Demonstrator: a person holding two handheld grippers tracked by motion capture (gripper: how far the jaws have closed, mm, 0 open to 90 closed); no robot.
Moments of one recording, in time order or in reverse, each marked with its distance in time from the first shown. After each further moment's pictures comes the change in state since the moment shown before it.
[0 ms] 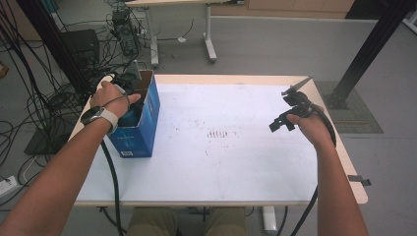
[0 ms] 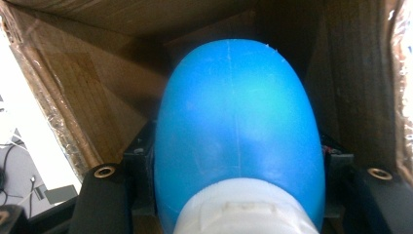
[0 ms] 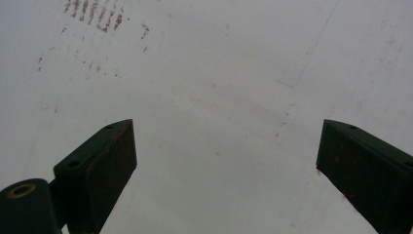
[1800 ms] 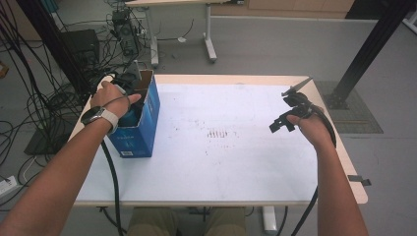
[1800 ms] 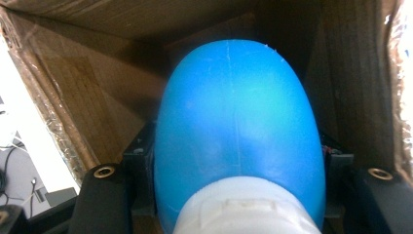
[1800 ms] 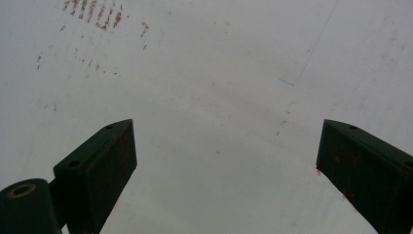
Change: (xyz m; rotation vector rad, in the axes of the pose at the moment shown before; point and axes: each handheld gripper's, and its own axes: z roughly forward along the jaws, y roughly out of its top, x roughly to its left) left arm -0.001 -0.001 0.000 -0.007 0.003 0.006; right arm -0.001 -0.002 0.002 0.002 0.001 0.001
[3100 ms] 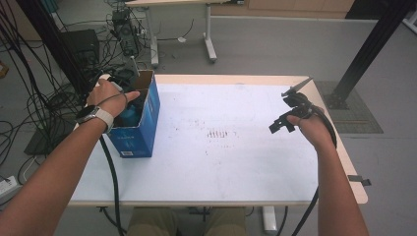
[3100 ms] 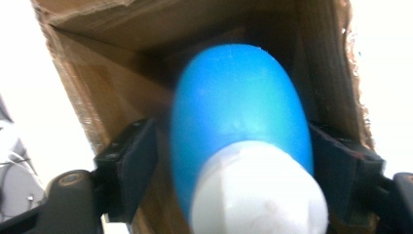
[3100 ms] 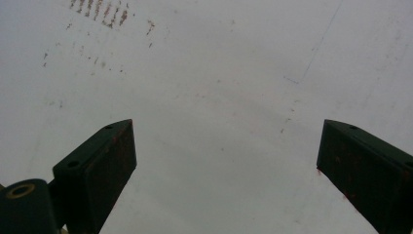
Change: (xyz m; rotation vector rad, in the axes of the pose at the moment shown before) left arm 0.005 -0.015 -0.016 -0.069 -0.015 0.021; right arm 0.003 -0.001 -0.003 0.003 0.005 -0.006
